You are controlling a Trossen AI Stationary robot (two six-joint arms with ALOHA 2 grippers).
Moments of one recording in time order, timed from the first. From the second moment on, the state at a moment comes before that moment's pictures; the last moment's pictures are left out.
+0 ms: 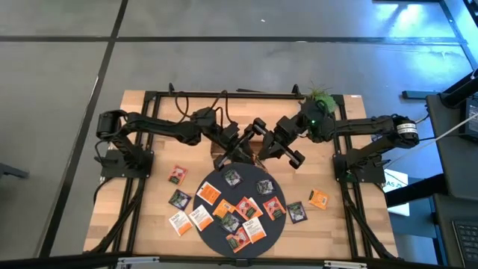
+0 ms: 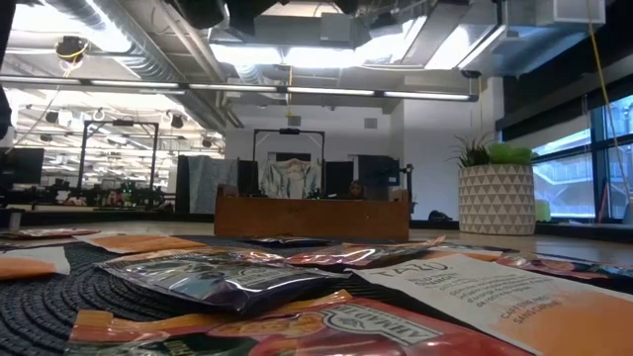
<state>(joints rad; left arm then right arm) 0.11 1.64 1.08 0.80 0.73 -0.28 -0.09 1.42 1.06 0.69 -0.84 0.28</state>
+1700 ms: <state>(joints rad) 0.11 1.64 1.09 0.74 0.80 -0.46 -0.09 1.40 1.06 0.63 -0.84 0.55</state>
